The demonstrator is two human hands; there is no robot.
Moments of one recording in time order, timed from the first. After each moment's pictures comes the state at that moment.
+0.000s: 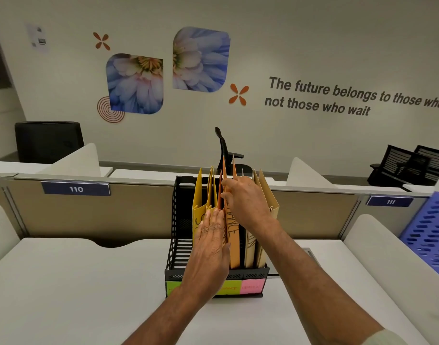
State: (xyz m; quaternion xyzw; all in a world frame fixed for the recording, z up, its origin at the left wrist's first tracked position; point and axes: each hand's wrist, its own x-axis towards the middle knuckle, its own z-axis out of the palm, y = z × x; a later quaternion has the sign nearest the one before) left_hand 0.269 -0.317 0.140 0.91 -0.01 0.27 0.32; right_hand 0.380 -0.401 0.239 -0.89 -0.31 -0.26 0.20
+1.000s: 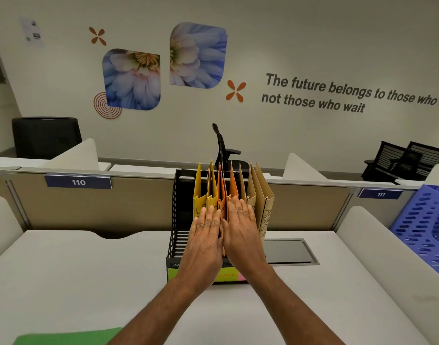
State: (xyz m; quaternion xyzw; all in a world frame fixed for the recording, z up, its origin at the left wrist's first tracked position) left_hand 0.248 -0.308 0.132 0.94 -0.01 0.24 0.24; right_hand 0.312 -0.420 0.148 -0.91 -0.26 -0.25 0.19
